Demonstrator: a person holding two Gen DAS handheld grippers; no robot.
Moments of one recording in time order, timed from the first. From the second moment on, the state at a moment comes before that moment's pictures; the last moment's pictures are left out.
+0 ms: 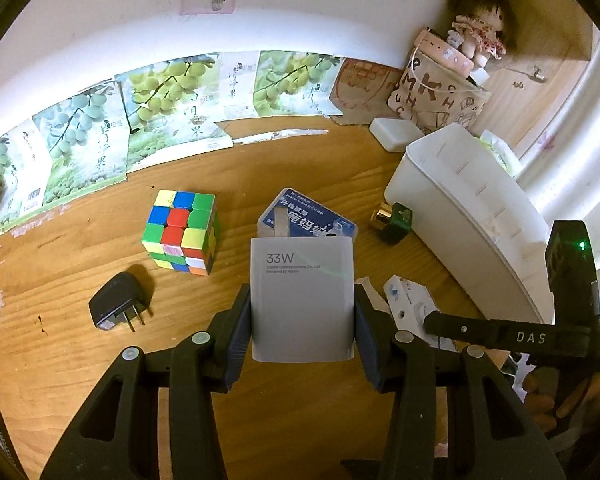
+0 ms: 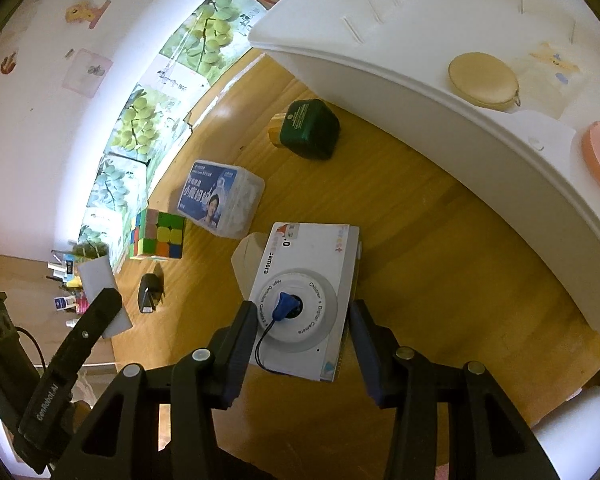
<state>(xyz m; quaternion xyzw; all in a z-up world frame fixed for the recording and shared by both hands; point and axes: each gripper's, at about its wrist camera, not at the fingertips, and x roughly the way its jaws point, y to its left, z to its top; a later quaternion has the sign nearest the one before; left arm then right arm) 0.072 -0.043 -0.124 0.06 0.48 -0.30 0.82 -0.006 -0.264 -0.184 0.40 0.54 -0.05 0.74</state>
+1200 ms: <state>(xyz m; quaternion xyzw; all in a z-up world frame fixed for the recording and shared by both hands) 0.012 -0.009 -0.091 -0.02 0.45 -0.19 0.87 0.002 -0.248 -0.158 0.32 0.62 0.07 0.71</state>
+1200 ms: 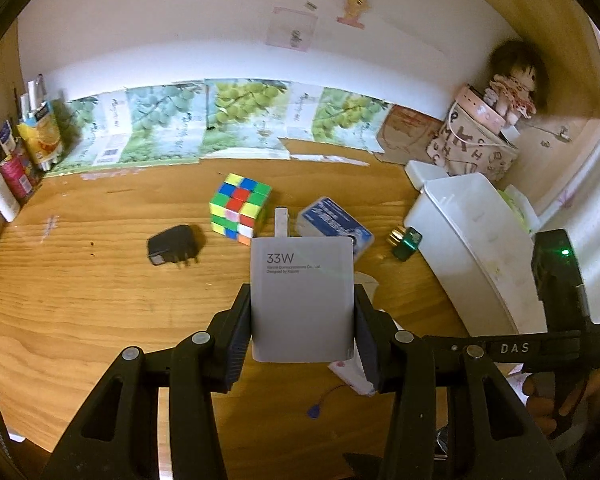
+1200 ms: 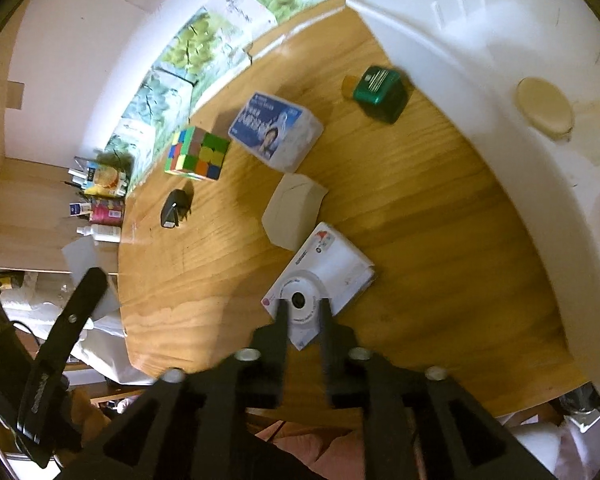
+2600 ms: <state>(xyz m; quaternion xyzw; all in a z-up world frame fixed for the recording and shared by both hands) 0.030 0.050 -0.083 0.05 0.42 -0.21 0.88 0.065 -0.149 -0.236 0.19 0.72 -0.11 0.66</state>
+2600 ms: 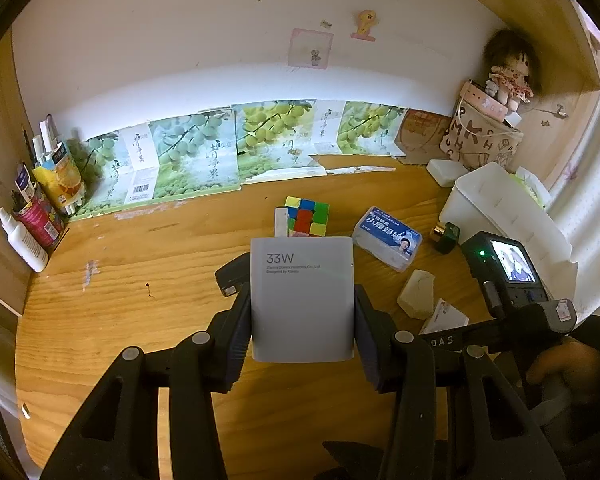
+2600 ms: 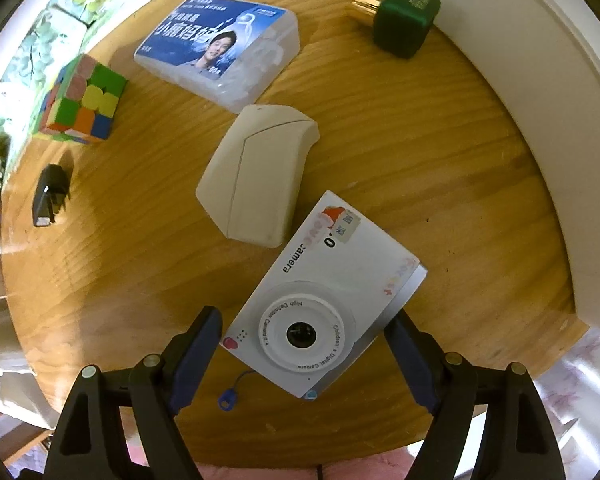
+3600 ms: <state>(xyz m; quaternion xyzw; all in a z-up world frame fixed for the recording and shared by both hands) 0.026 0.052 -0.080 0.05 0.42 -0.21 0.88 0.049 -0.090 -0.244 0.08 0.70 -0.08 0.70</state>
